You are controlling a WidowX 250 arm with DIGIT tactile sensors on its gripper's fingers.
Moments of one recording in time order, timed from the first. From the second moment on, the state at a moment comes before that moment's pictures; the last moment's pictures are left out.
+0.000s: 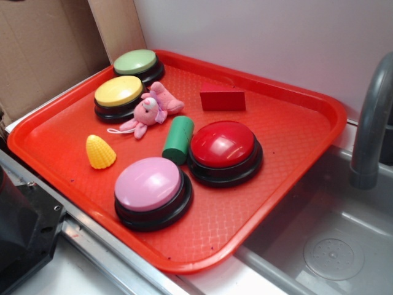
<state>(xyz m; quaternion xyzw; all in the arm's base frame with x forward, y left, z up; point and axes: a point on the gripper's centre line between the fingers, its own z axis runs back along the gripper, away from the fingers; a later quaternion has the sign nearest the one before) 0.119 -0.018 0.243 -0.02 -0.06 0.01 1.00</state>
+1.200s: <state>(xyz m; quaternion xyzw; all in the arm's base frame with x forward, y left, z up) 0.144 0.022 0.118 0.02 -0.04 0.28 0.96</state>
